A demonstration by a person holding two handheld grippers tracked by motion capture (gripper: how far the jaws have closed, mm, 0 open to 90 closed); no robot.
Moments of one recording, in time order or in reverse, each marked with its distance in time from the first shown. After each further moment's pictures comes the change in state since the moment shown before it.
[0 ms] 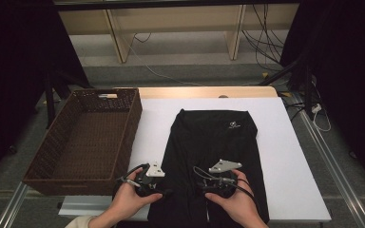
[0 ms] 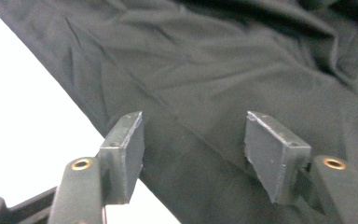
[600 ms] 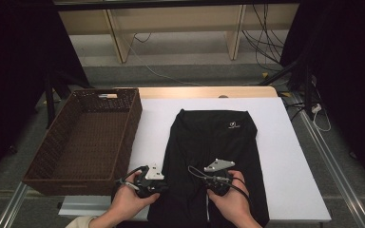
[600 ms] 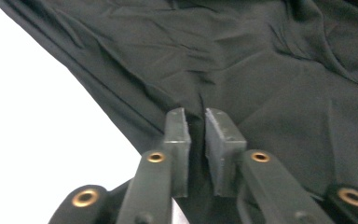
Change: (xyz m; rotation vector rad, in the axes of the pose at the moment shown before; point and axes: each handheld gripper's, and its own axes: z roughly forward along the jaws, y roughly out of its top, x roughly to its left) left arm -0.005 -0.003 -0.006 0.018 0.006 0.013; right arm 0.008 0.008 0.003 0.058 -0.050 -0.002
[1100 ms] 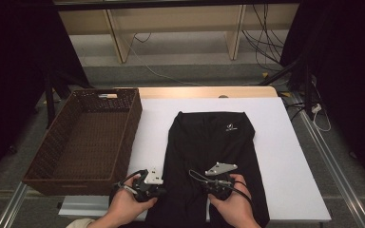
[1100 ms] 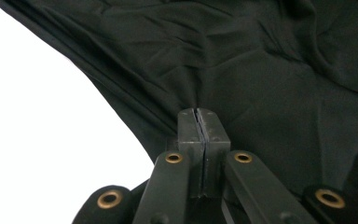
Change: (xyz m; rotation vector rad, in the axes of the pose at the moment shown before) left arm -0.009 -0.005 -0.009 0.027 -0.020 0.015; right arm 0.007 -0.006 -0.011 0.009 0.049 0.017
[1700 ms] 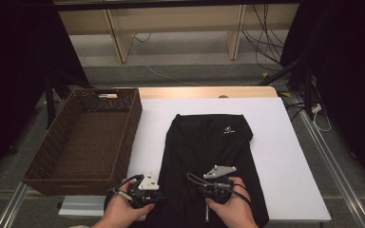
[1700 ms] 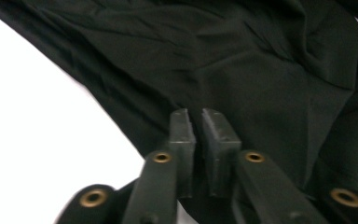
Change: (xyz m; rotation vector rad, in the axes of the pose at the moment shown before) left arm -0.006 -0.011 -0.009 -0.037 -0.010 0.004; right arm 0.008 -0.002 -0.005 0.006 0.061 0.002
